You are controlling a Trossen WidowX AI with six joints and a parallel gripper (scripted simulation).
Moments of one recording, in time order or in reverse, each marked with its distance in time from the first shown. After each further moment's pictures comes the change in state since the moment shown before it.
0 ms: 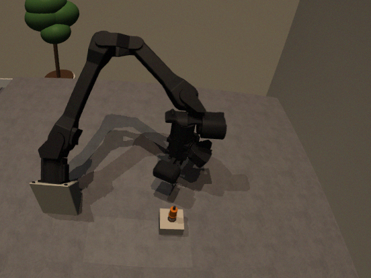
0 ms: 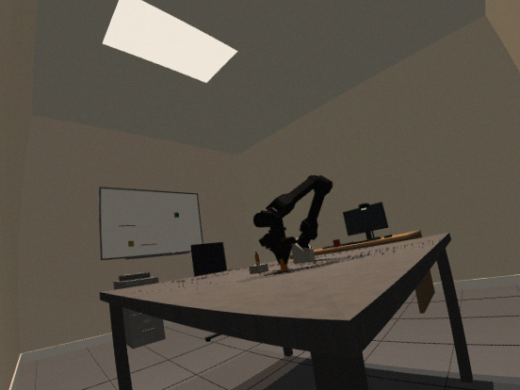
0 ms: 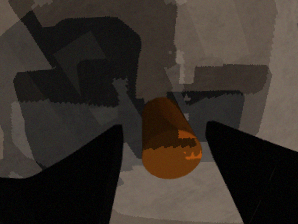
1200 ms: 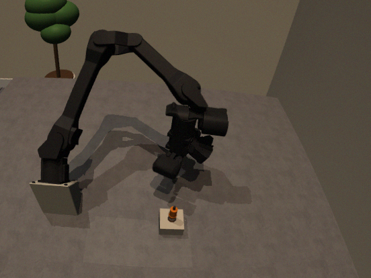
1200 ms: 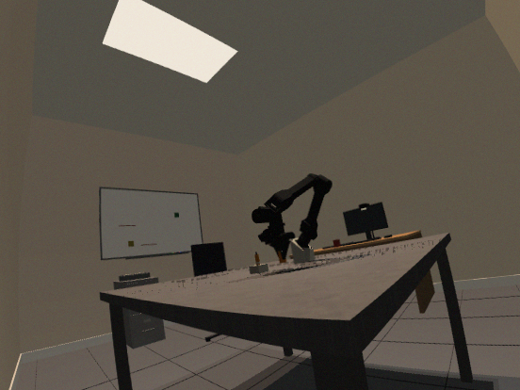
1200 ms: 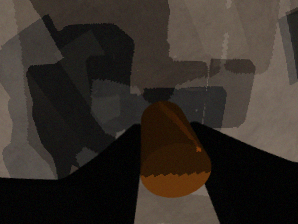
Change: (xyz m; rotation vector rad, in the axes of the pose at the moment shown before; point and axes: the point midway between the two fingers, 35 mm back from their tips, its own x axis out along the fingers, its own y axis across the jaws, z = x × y) arm -0.019 -0.002 -0.001 0.013 0.009 0.000
